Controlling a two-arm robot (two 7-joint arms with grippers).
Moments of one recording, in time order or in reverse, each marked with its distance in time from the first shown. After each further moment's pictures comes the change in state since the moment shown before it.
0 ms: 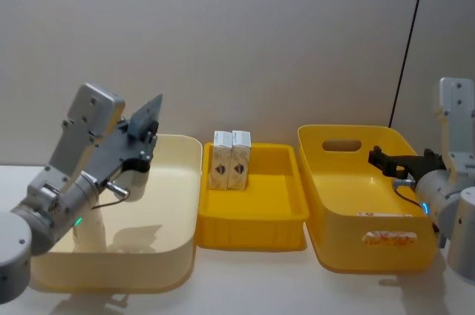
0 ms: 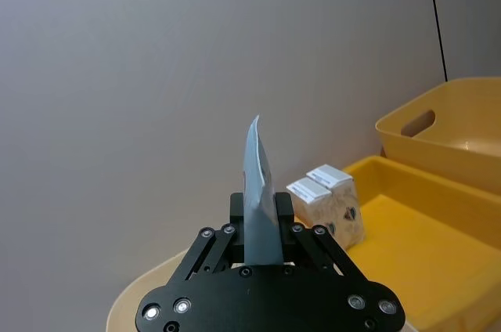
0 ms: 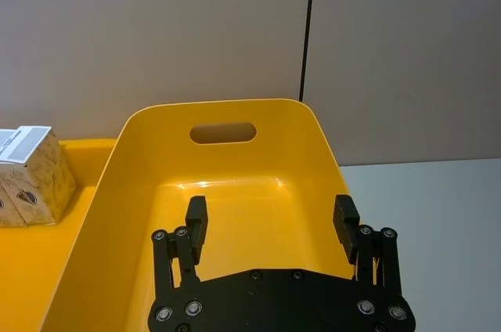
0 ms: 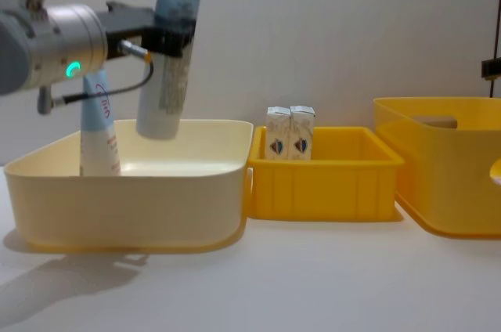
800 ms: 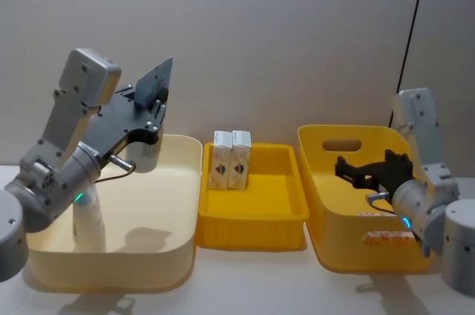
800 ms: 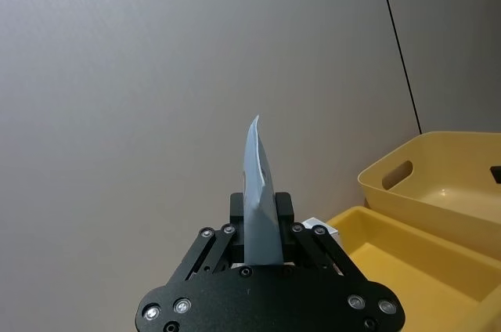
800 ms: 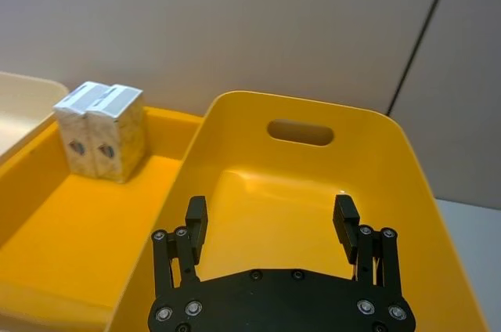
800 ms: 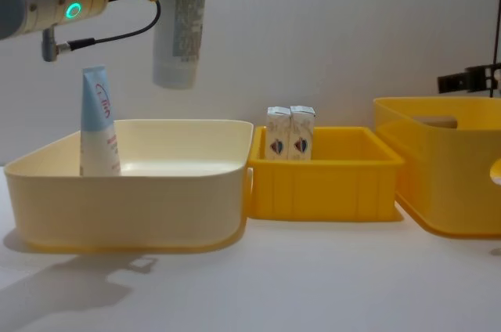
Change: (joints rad) left arm -0.014 -0.007 -0.029 -0.079 -0.017 -0.013 -0.052; right arm -0.016 0.072 -0.103 0.017 -0.024 -0.074 0.178
